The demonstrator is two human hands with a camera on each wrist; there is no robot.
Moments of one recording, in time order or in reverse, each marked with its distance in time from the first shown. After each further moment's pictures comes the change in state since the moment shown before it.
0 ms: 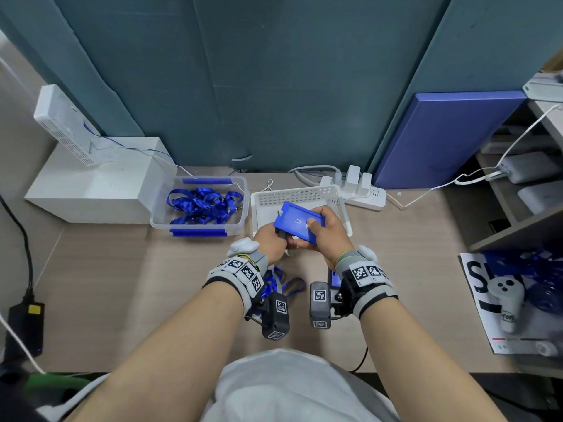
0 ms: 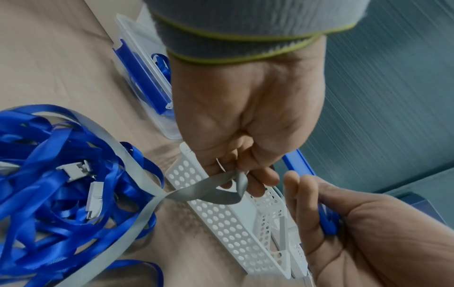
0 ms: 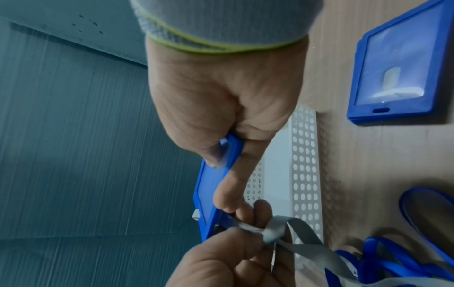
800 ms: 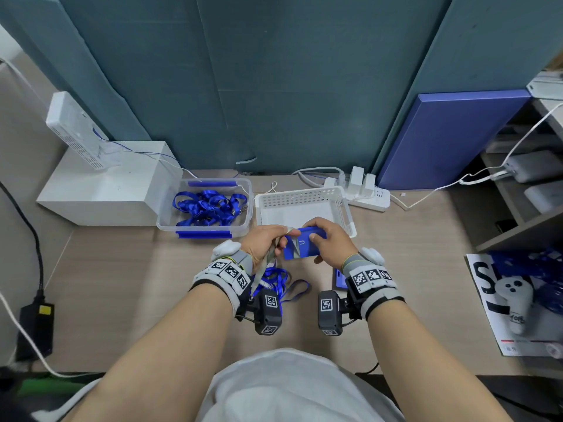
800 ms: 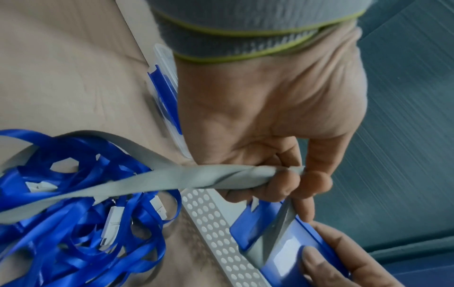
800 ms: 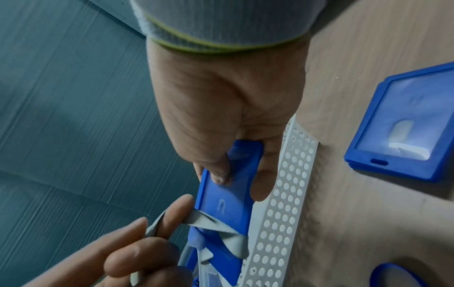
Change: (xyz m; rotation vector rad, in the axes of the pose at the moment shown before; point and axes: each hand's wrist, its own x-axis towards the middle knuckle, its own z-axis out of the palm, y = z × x) left_hand -0.001 -0.015 -0.029 -0.550 -0.273 -0.105; right_hand 0.000 0.011 -0.018 -0.526 -0.118 -0.122
